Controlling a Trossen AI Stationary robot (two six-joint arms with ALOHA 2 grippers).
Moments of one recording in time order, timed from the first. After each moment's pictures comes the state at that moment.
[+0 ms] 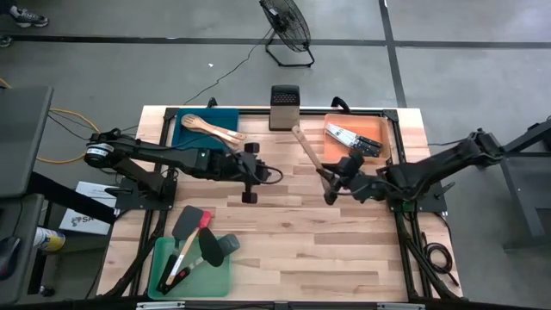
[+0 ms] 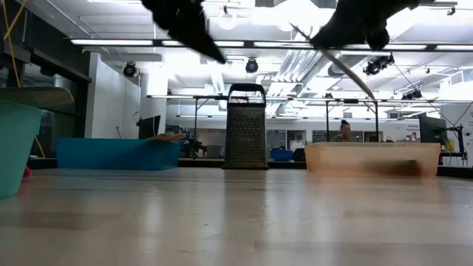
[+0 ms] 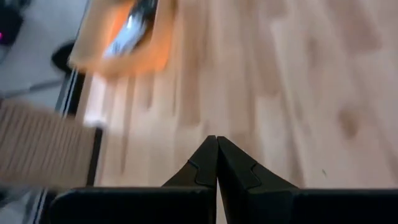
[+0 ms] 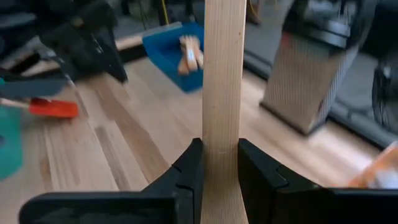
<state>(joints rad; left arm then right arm) -0.07 1.42 1.13 -0.39 -0.28 0.21 0.31 1.12 0.75 -0.20 0.79 0.52</state>
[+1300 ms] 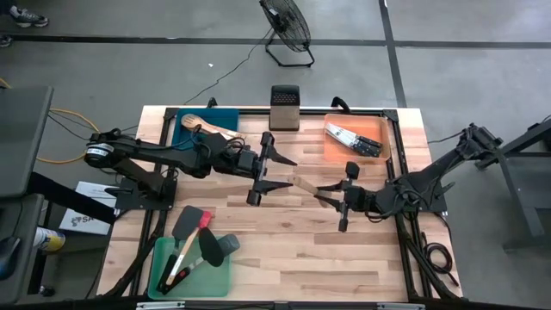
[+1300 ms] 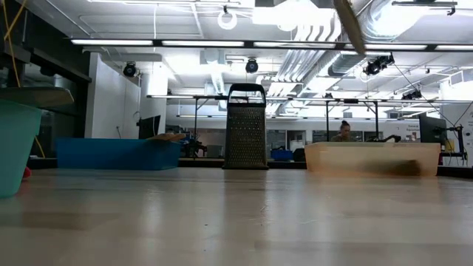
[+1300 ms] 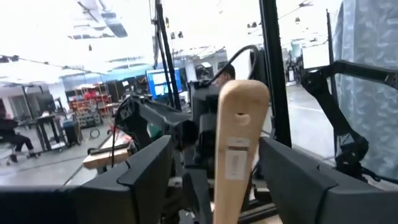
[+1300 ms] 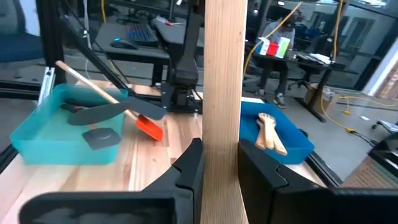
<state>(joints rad) -0.07 1.42 1.13 0.59 0.17 0.15 0.53 1.10 0.75 0.17 0.73 -0.04</state>
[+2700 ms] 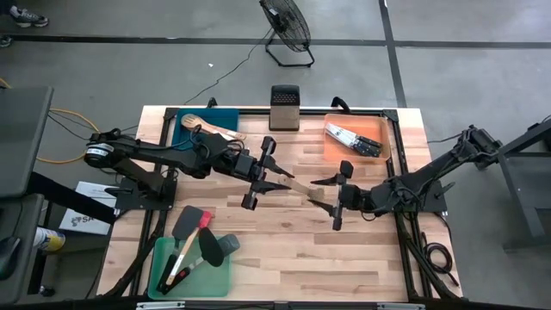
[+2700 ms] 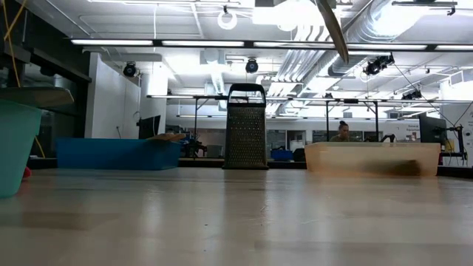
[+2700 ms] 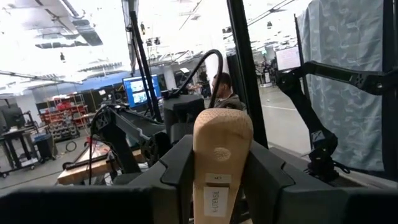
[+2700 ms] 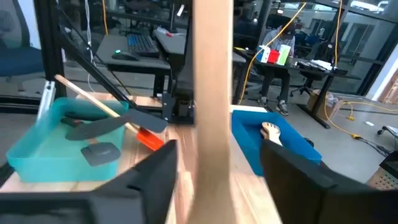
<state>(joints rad) -0.07 1.42 1.13 0.60 0.27 0.17 0.49 1.15 0.75 0.29 0.68 -0.07</state>
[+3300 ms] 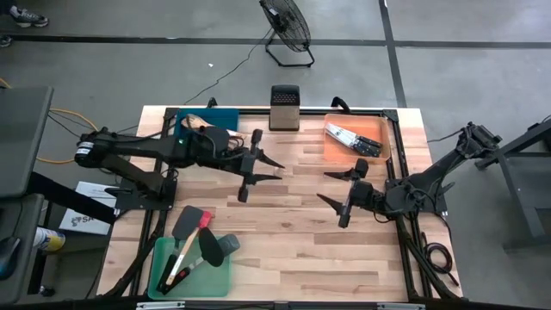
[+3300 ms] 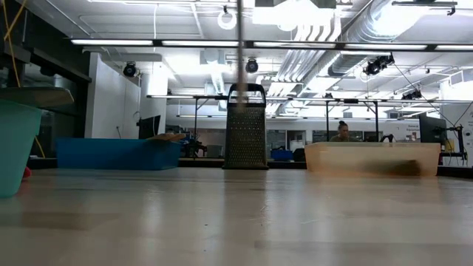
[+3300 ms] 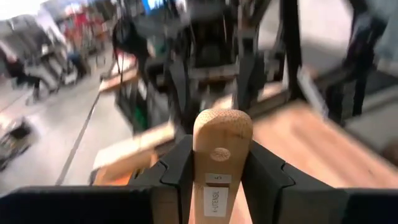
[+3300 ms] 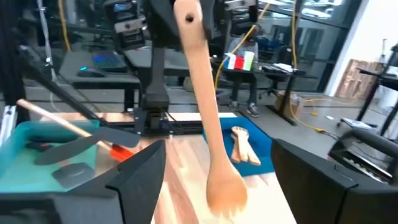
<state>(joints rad) -0.07 1.32 1.30 -0.11 0.07 0.37 0.59 1.09 0.75 0.29 0.93 -0.06</state>
